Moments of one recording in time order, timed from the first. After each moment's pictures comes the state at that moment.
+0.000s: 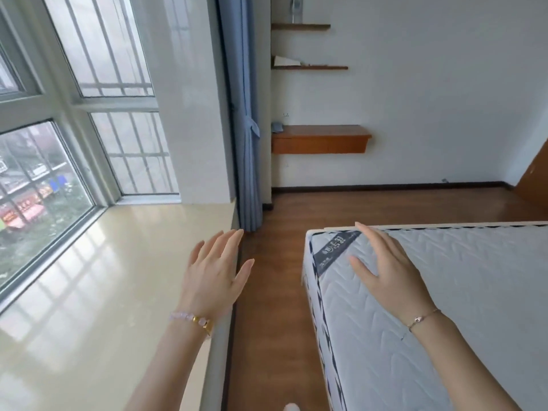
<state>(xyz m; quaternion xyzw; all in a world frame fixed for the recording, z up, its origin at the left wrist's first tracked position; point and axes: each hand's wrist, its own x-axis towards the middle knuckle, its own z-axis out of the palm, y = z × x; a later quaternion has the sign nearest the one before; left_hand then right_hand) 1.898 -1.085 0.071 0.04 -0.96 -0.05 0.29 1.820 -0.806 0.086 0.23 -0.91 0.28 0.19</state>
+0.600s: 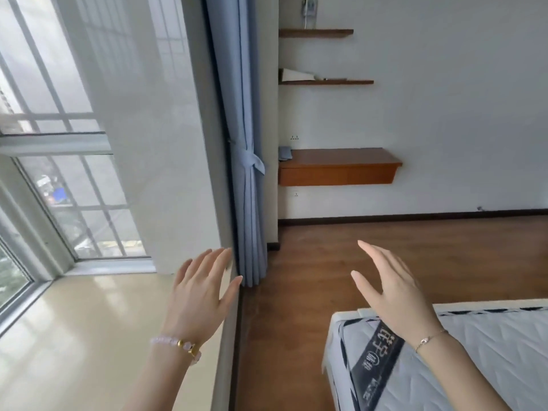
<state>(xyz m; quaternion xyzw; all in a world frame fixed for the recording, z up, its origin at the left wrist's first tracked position) 1.482 -1.272 0.076 0.05 -0.96 -0.03 0.27 1.396 -0.975 0.090 0.22 -0.92 0.27 0.16</state>
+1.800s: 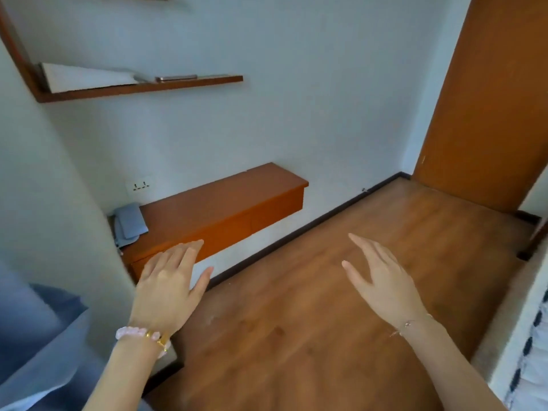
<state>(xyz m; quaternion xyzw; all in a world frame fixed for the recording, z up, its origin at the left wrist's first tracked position) 0.650 -1.278 0.092 -0.18 -0.96 -0.05 0.22 0.740 -0.959 0.080 -0.08 -0.96 0.20 0.19</state>
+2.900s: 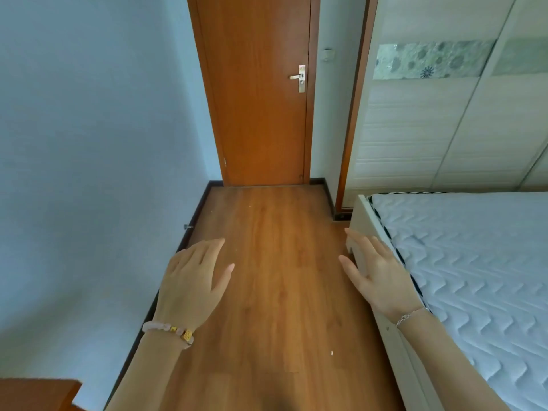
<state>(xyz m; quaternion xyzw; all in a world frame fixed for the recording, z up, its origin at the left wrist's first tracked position) 0.135 -0.597 0.061 -0.63 -0.75 -0.18 0.14 0.416 -0.480 0.050 -0.47 -0.83 0.11 0.28</state>
